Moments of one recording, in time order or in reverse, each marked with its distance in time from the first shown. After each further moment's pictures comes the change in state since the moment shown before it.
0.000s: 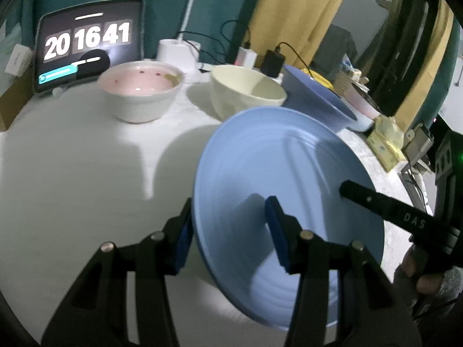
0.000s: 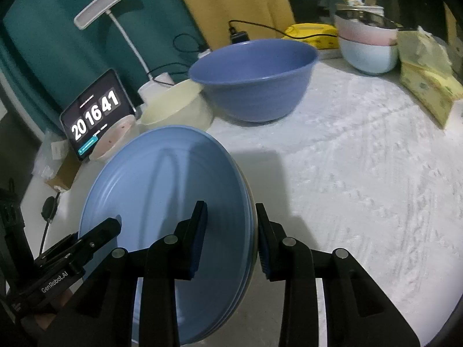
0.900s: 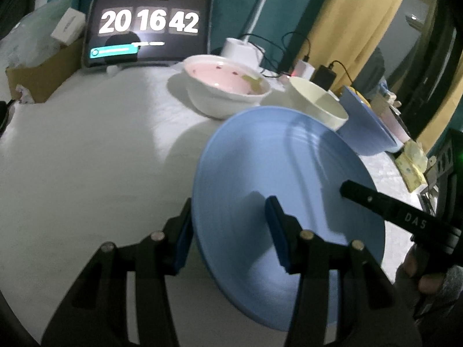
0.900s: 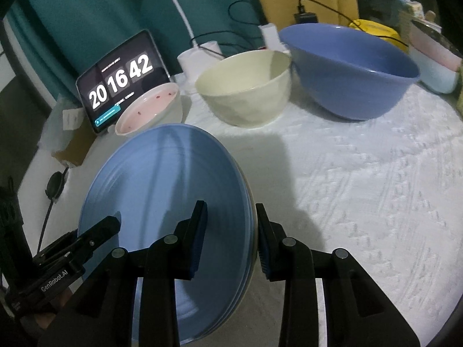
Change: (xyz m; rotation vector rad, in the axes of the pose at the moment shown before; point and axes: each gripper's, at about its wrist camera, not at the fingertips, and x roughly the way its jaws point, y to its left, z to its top) left arm -0.015 0.083 -0.002 -0.121 -0.003 0.089; right arm 0.055 0.083 0.008 -0.122 0.098 0.056
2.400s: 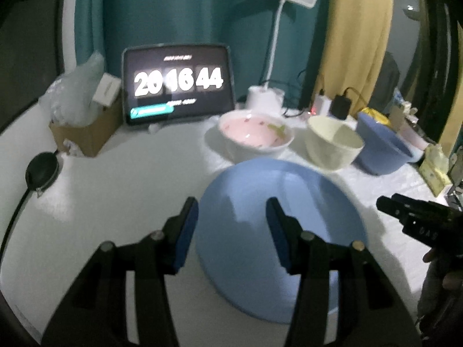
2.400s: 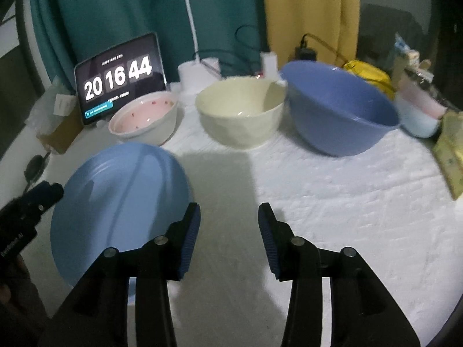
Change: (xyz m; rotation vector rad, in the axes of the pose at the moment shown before) left arm -0.056 -0.010 0.008 0.114 -0.212 0.178; right arm -0.023 0.008 -0.004 -0.145 -0.101 -0.161
